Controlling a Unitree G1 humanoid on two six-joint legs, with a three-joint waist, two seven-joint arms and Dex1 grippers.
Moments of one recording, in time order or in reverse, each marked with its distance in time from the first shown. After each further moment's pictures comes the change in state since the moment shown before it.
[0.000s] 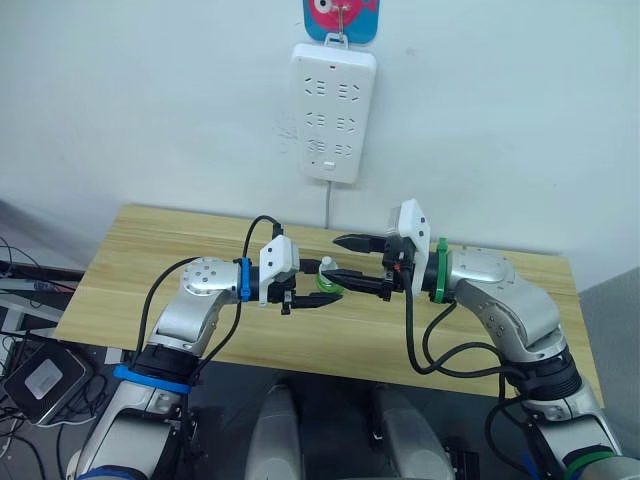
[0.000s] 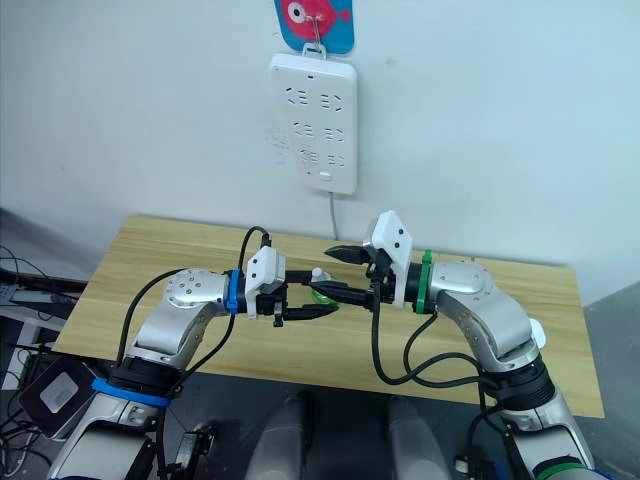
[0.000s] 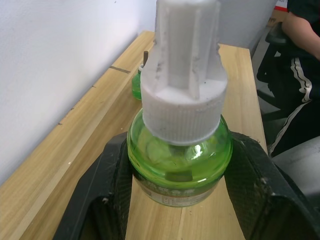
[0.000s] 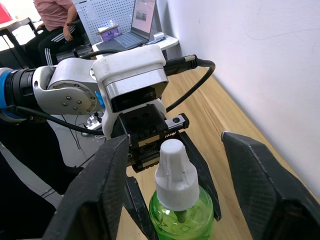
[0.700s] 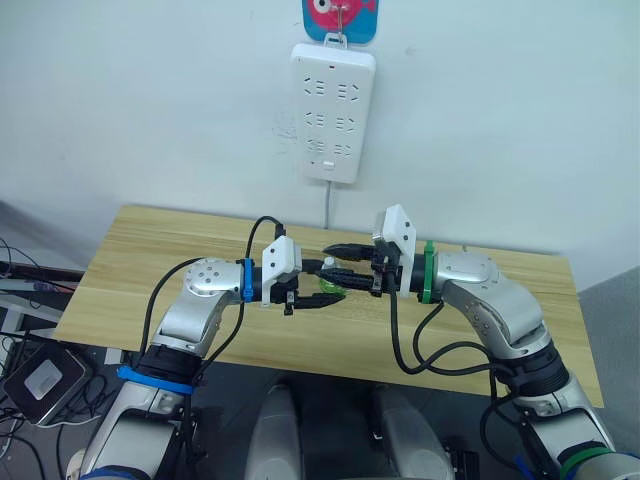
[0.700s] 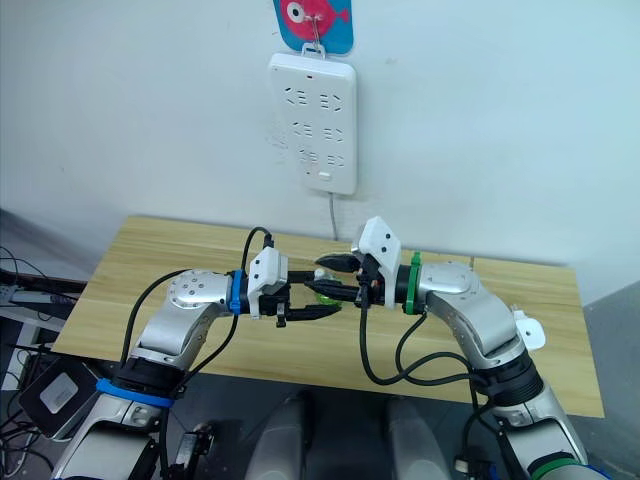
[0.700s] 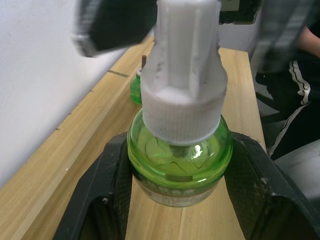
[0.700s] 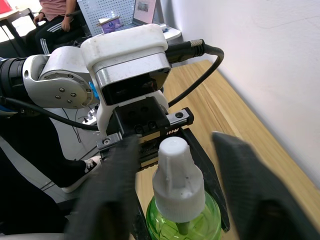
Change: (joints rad) left arm 0.001 -0.015 -0.001 0.000 0.003 -0.006 0.001; right arm -0.021 0.022 0.042 0.051 -0.040 -0.034 0.008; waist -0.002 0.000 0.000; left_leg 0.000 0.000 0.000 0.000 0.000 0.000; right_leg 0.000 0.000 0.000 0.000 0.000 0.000
